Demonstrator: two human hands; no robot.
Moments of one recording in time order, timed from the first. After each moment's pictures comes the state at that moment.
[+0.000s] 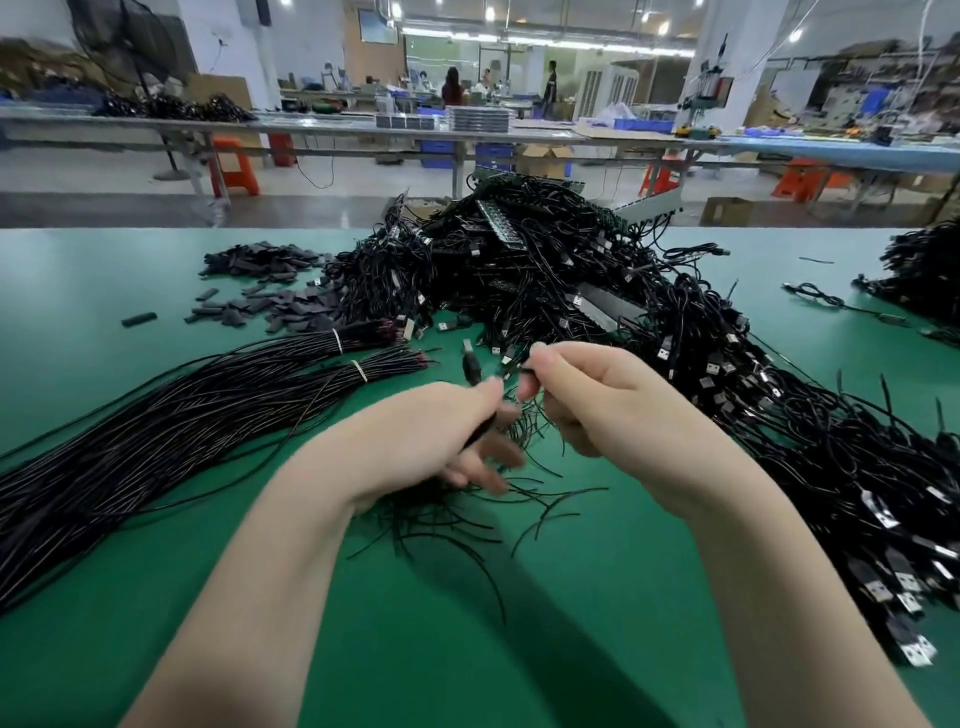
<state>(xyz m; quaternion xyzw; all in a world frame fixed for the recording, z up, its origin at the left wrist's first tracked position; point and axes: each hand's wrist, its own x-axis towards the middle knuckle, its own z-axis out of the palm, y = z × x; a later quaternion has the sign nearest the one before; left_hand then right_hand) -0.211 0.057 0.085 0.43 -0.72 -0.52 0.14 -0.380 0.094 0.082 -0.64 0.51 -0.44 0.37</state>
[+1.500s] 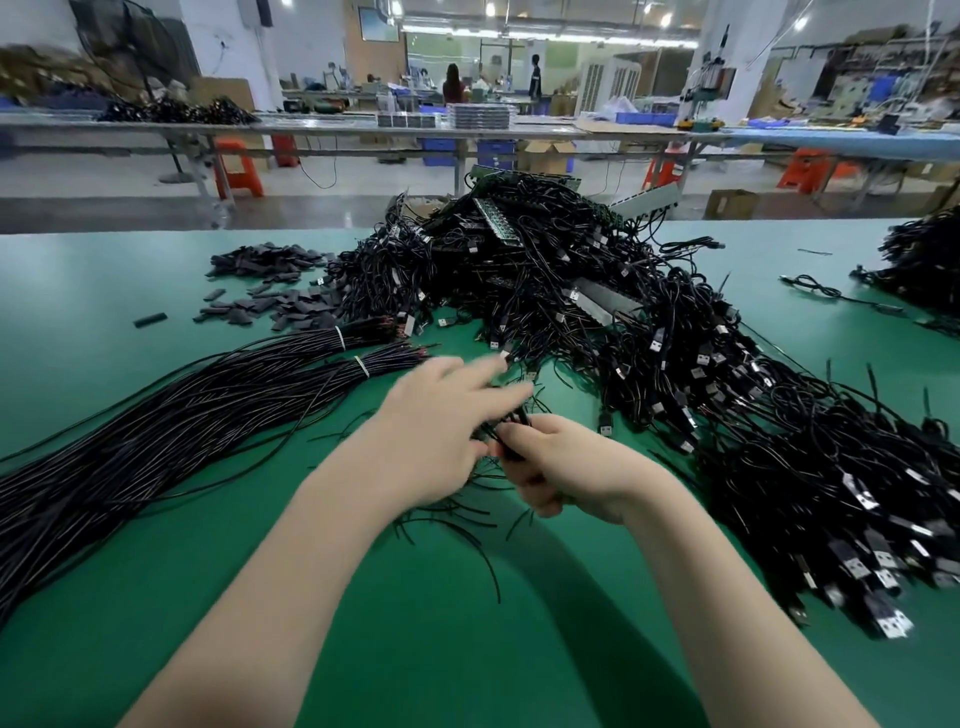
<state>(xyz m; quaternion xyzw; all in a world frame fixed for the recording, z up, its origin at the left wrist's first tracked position) -0.211 0.044 0.059 0.39 -0.92 0.04 0.07 -0.375 0.077 0.028 -0.56 0.54 -0.28 0.56</state>
